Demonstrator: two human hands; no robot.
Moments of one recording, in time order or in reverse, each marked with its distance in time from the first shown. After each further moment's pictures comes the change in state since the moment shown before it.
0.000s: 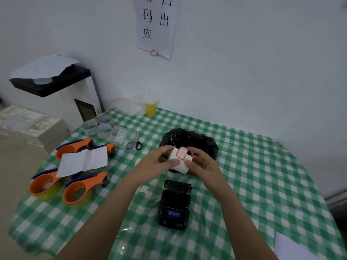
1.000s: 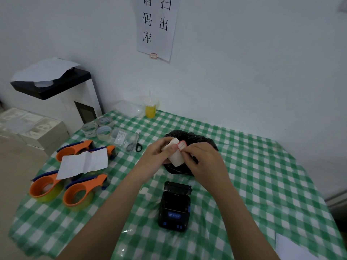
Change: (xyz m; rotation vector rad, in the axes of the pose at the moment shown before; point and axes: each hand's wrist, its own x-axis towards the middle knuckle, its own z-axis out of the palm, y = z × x) left_hand 0.001 0.018 0.004 -0.304 0.135 0.050; right_hand -0.001 -0.037 0.015 -0.961 0.272 -0.663
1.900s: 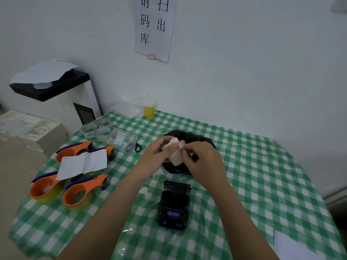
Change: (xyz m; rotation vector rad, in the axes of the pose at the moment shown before) left_hand -0.003 0.005 0.005 0.031 -0.012 0.040; right_hand -0.003 -0.005 -0.003 0.031 0.025 0.128
